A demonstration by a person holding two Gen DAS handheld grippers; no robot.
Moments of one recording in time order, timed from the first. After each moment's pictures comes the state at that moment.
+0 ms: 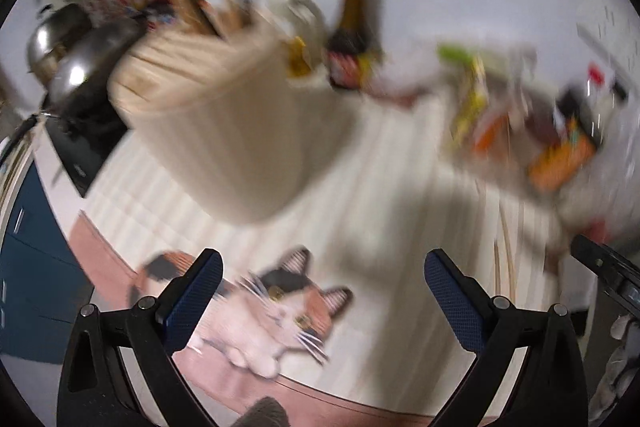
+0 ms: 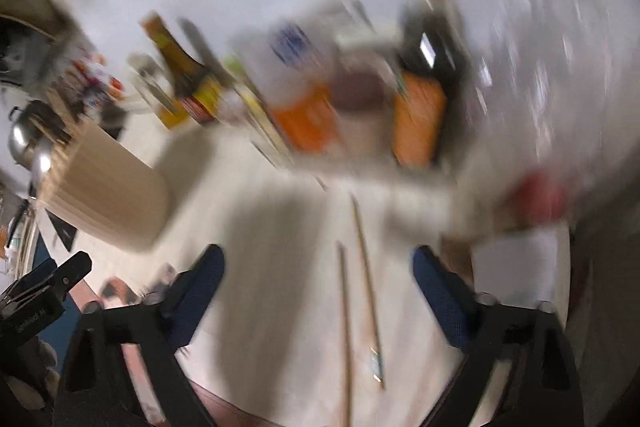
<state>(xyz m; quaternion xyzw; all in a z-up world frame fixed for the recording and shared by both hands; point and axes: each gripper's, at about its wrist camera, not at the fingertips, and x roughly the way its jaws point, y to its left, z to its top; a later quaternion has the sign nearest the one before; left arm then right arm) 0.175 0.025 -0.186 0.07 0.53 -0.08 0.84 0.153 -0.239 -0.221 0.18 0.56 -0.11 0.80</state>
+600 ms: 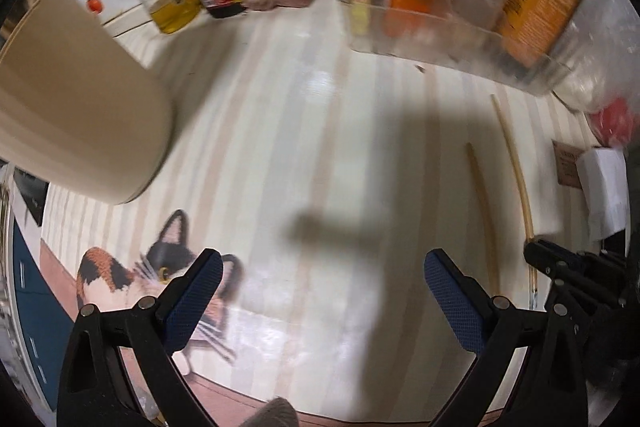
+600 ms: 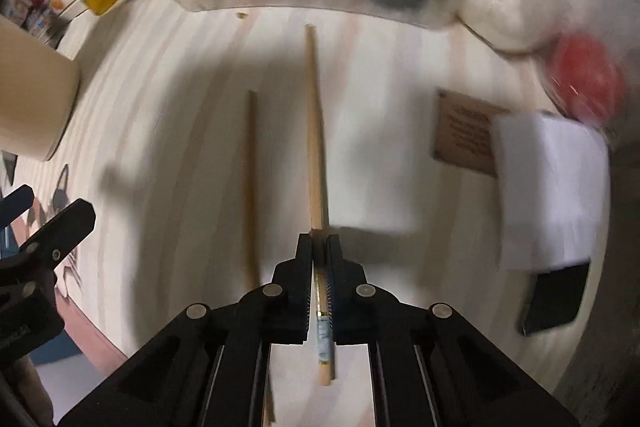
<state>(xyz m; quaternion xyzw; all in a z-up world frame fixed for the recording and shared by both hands) 0.154 -0.081 -0.274 0.18 0.59 -0.13 0.77 0.113 -0.250 -0.335 0.16 0.67 -0.11 0.72</state>
